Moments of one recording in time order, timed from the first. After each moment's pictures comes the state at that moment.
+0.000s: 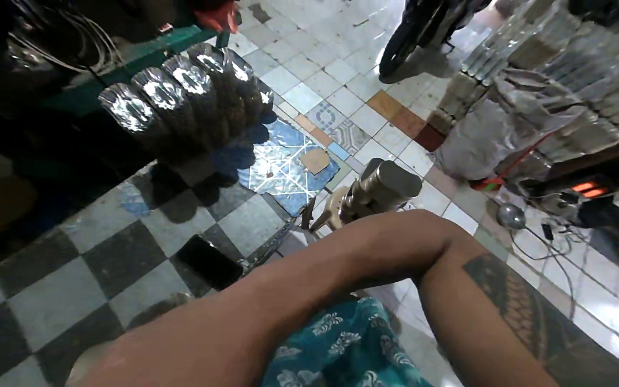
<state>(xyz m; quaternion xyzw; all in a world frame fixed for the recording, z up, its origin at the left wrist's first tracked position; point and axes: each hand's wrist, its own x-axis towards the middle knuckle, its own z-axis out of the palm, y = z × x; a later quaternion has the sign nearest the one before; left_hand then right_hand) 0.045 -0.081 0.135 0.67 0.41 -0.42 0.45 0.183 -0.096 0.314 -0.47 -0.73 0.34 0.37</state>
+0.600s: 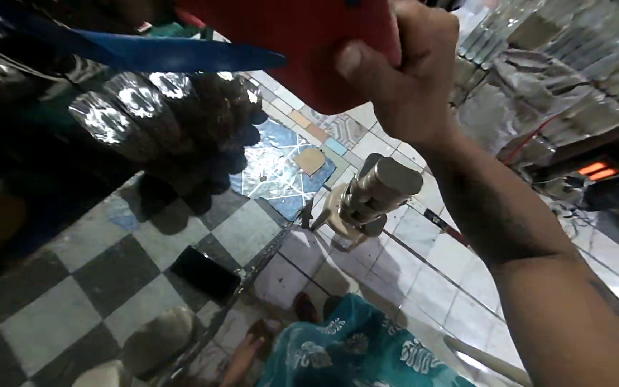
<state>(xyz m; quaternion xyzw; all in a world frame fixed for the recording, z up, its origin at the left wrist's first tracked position) -0.017 -0.008 -0.077 0.66 0.43 -0.36 0.50 0.414 -0.207 0.310 -0.60 -0.57 -0.19 0.52</state>
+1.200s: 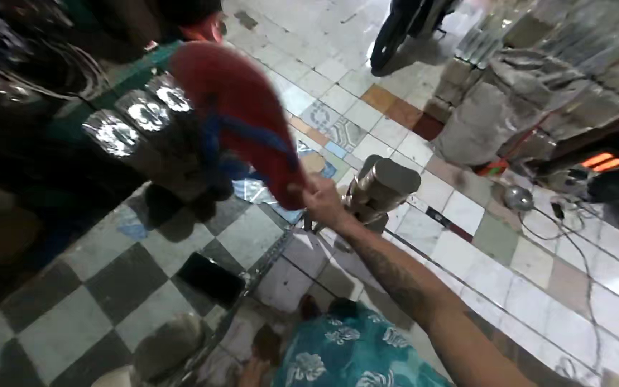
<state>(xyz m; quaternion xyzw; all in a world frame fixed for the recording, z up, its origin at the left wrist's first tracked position) -0.069 -0.017 -0.078 0.66 0.43 -0.36 0.50 0.346 -0.169 0.115 -0.80 -0.28 0.00 0.52</state>
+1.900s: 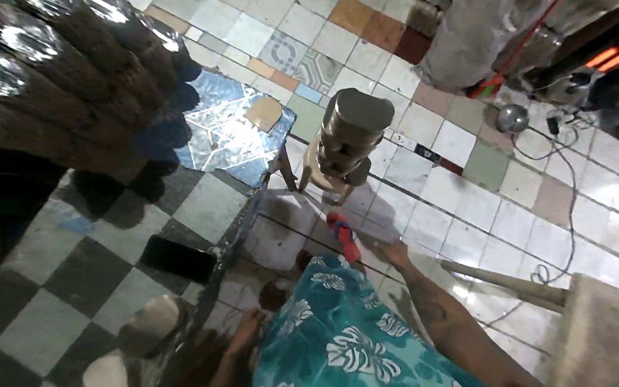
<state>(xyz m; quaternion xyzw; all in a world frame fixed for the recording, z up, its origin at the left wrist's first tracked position) -0.021 -0.026 -0.064 0.68 0.38 -0.43 0.46 0.154 -0.468 -0.097 -0.83 0.31 0.33 0.32</state>
